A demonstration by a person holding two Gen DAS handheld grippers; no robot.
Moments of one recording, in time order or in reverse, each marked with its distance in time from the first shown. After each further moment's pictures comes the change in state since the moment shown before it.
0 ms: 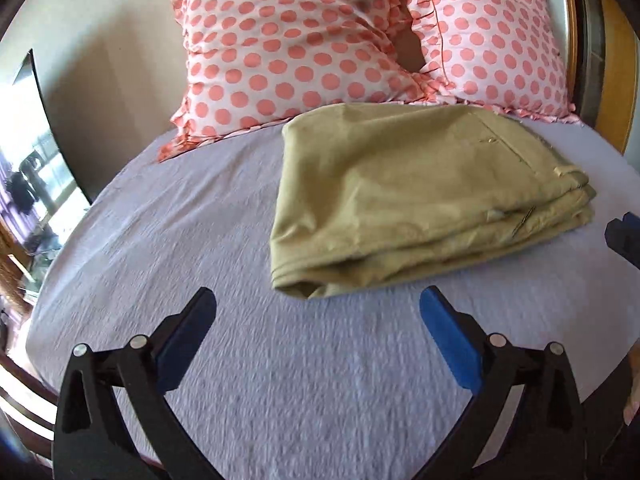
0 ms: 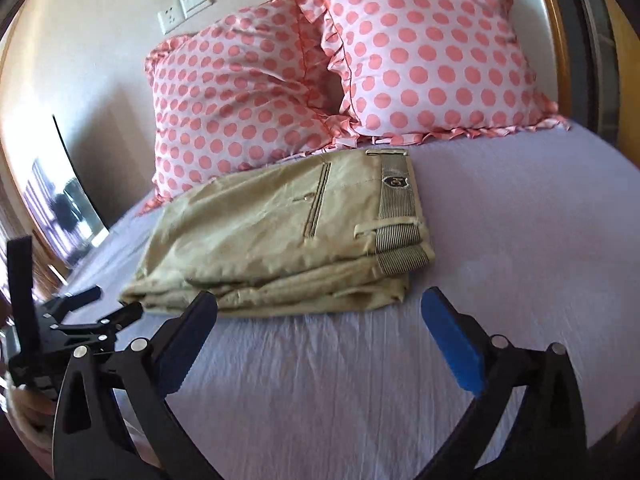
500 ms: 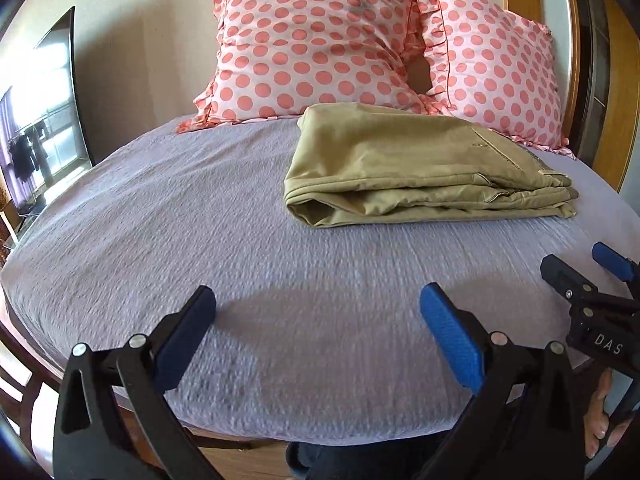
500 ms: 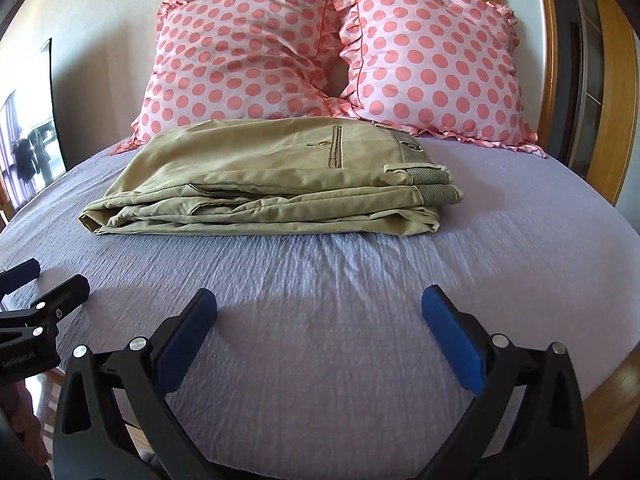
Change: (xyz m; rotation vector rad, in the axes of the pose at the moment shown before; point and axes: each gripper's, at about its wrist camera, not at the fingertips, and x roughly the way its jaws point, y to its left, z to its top) left arm -0.015 0.012 -0.053 -0.149 -0.114 -0.067; right arm 0.011 0.039 -0.046 -0.095 -0.039 -0.151
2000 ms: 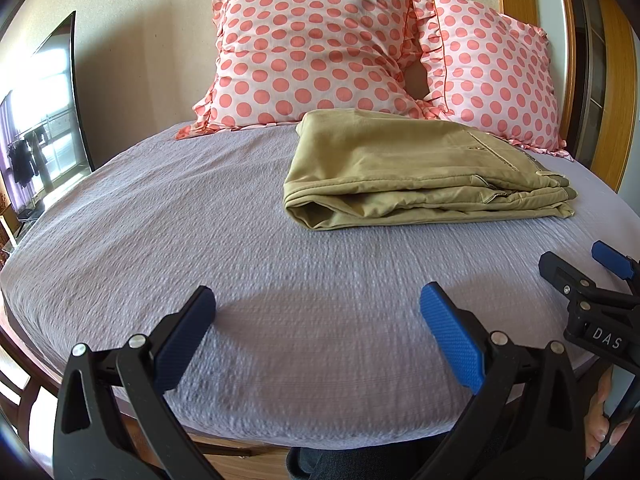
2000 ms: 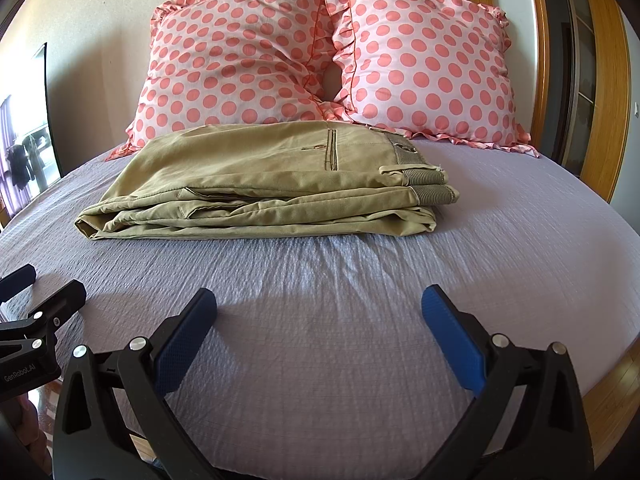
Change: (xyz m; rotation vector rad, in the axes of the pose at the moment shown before) left arm 0.000 -0.001 -0.002 0.002 -0.021 0.000; right arm 0.000 0.002 -0.002 0.007 -0.008 -0.013
